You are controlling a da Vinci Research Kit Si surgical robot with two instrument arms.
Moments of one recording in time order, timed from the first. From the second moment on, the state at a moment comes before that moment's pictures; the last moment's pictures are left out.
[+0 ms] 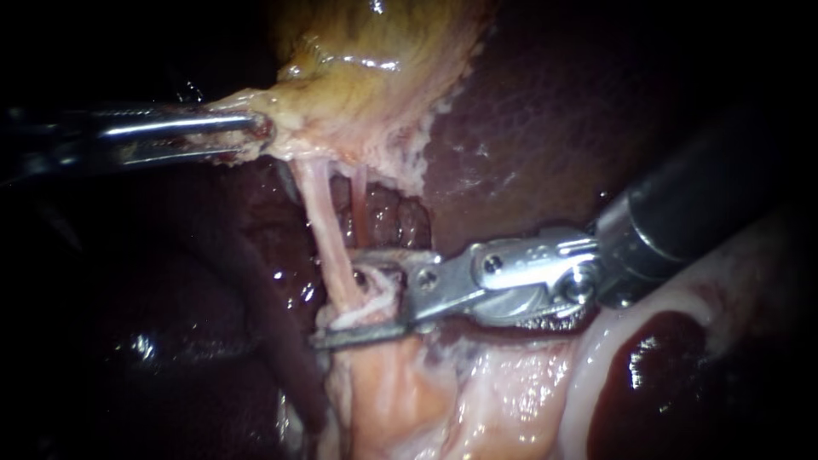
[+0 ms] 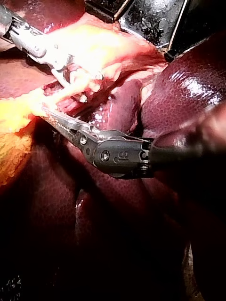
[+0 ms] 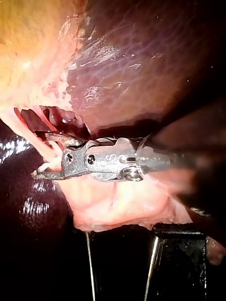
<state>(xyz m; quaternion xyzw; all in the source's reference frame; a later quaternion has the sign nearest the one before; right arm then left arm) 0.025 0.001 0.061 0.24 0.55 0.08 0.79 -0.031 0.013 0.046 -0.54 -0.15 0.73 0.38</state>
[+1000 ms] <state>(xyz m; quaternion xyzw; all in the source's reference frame) 0.028 -0.003 0.056 0.31 0.57 0.10 0.76 -0.031 0.013 0.046 -0.54 -0.15 0.73 0.38</state>
